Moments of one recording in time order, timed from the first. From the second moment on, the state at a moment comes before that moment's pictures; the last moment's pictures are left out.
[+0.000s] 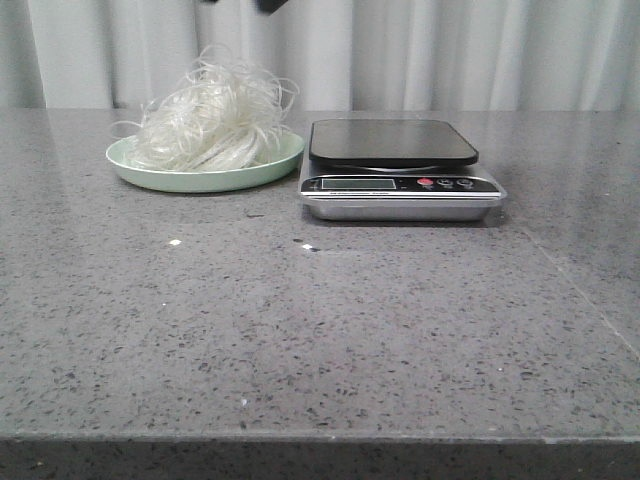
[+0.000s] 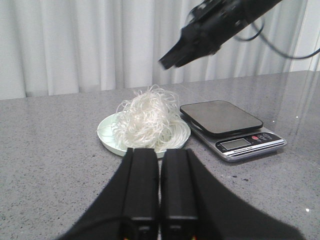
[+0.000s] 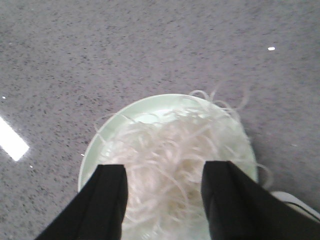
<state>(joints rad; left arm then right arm) -0.43 0.08 -0.39 -0.08 0.42 0.03 0.52 1.99 -2.10 0.25 0.87 -0.08</state>
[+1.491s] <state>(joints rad) -0.43 0.08 -0.39 -0.08 0.42 0.03 0.26 0.13 -0.40 0.21 0.32 -0.14</state>
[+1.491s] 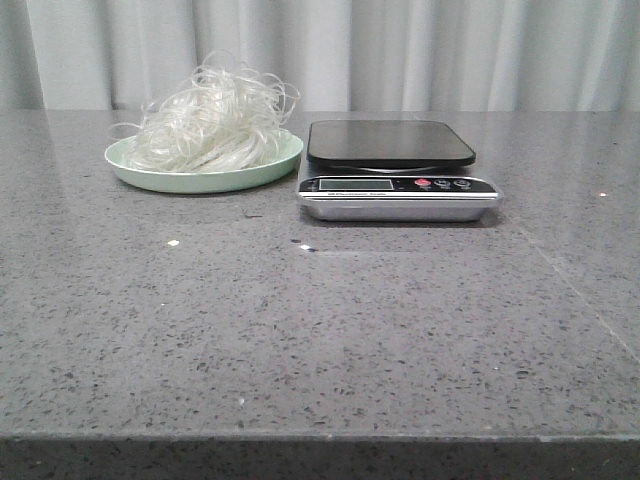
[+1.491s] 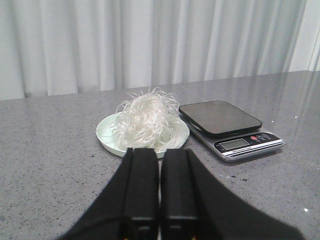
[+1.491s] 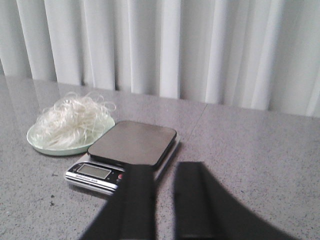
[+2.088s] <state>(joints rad) -0.43 0.08 -0.38 -0.08 0.42 0.03 0.26 0.13 -0.38 0.33 0.38 -0.11</state>
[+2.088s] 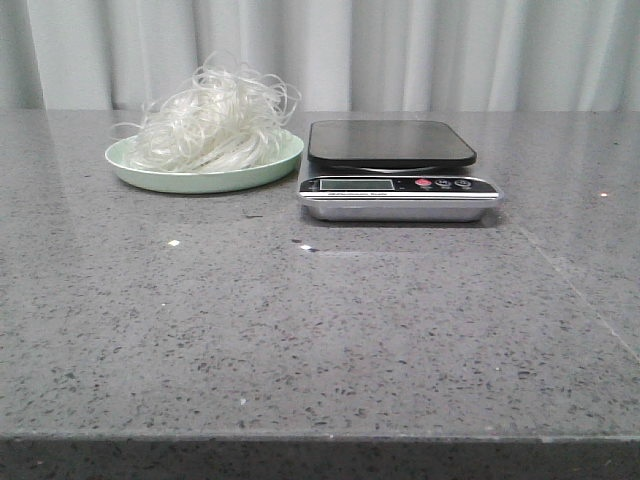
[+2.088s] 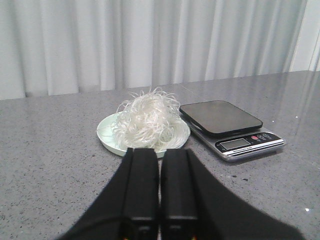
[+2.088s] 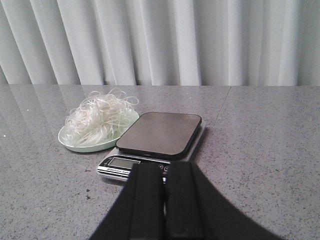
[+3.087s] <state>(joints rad) -0.01 0.00 0.00 -0.02 0.09 0.03 0.26 0.13 -0.38 0.34 0.38 -0.11</state>
